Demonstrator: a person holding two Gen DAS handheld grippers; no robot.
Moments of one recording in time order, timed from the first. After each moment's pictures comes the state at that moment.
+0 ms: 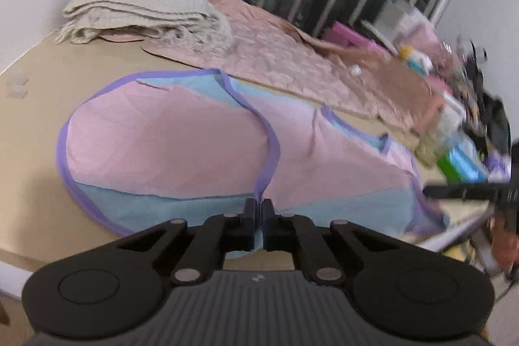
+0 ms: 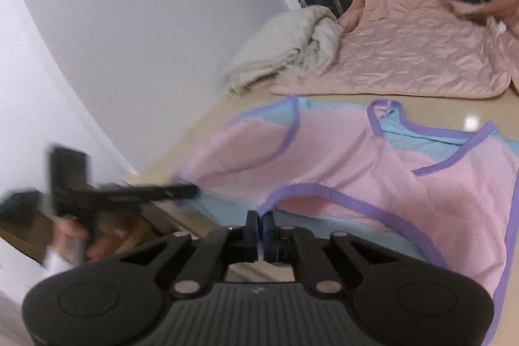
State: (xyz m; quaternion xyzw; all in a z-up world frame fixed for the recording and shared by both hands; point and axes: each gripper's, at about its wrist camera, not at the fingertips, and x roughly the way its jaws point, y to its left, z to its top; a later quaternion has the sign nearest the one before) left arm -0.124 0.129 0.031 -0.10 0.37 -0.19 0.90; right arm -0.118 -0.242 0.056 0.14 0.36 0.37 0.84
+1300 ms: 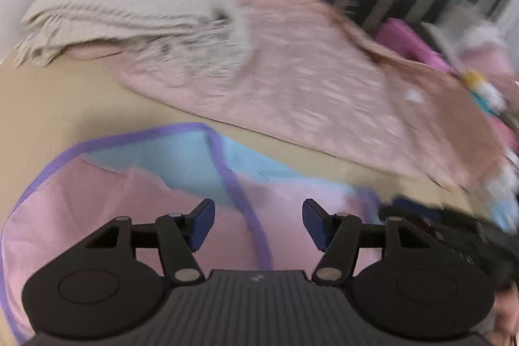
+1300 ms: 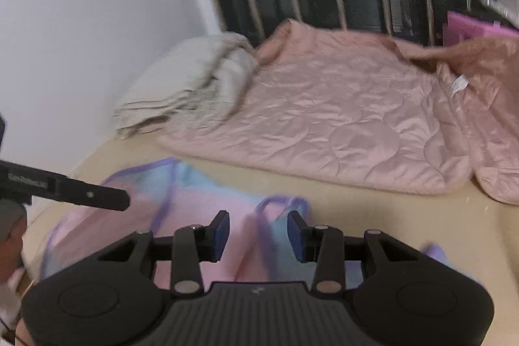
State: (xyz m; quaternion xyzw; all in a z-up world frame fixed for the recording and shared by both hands) left arm 0.066 0.076 0.046 -0.15 0.46 -0.09 0.87; right arm 0.043 -0.209 0.041 0.07 0.36 0.22 0.91
